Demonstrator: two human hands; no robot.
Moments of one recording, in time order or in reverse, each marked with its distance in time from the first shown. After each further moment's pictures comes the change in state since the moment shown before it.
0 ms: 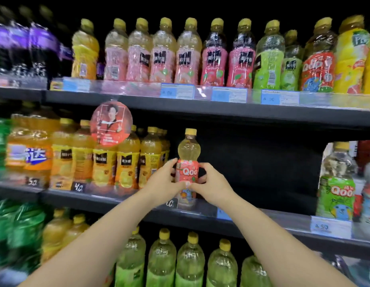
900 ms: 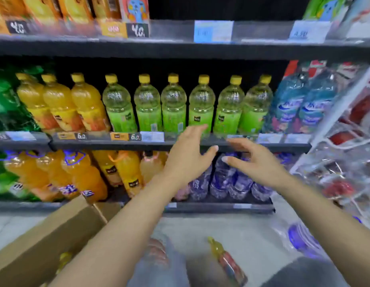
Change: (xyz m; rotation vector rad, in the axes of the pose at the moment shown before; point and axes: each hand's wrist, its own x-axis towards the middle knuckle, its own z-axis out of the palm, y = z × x) left_hand -0.242 -0.035 0.163 0.078 -0.260 0.029; right_hand -0.301 0.139 0.039 -0.013 -0.122 0.308
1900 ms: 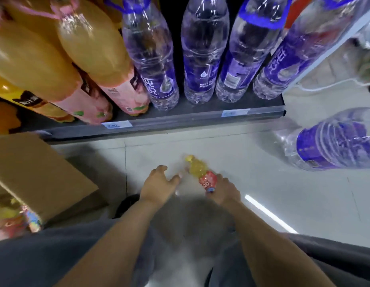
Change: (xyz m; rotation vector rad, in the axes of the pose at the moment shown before) left_hand -0.159 -0.207 0.322 0.044 -0.625 -0.968; right_hand -0.130 0.367 0.289 -0.224 -0.590 0.940
